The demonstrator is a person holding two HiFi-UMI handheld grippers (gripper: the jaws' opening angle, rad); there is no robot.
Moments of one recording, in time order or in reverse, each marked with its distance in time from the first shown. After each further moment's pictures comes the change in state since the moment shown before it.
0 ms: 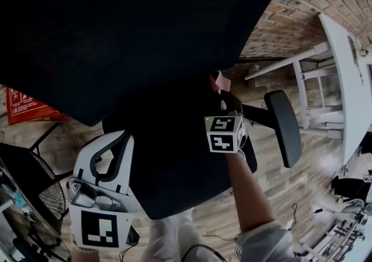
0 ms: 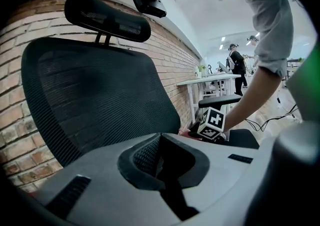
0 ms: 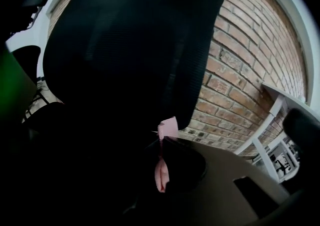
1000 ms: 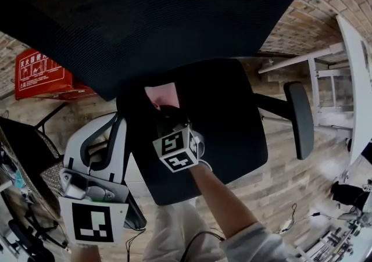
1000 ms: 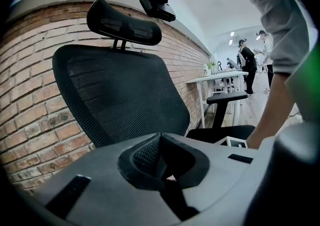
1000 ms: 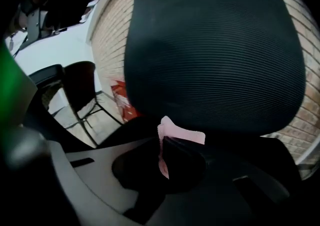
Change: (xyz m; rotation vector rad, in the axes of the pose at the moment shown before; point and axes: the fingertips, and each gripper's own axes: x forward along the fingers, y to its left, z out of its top) left arm -0.054 0.022 -0.028 -0.066 0.048 0.134; right arm -0.060 0.264 0.016 -0.060 -0.077 0.568
